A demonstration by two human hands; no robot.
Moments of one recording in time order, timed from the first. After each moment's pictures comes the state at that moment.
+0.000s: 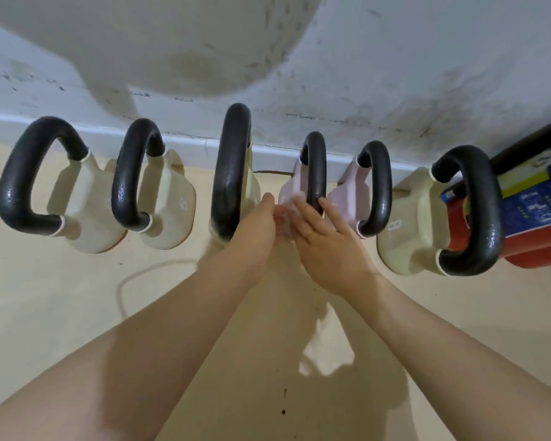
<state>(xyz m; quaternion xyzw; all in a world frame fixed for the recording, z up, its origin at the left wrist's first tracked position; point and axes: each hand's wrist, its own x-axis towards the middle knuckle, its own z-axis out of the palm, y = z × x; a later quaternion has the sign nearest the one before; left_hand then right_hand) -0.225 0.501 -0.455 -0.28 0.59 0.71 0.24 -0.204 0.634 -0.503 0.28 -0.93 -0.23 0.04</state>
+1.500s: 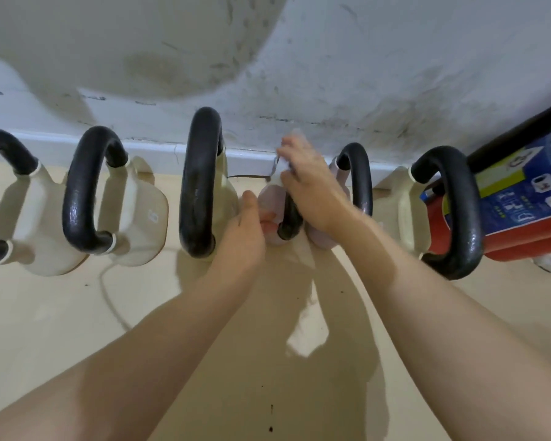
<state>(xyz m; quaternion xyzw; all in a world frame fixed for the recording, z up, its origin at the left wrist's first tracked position) -0.230 0.513 -0.456 -0.22 0.71 0.65 0.18 -0.289 0.633 -0.465 0.06 -0.94 0.33 -0.06</state>
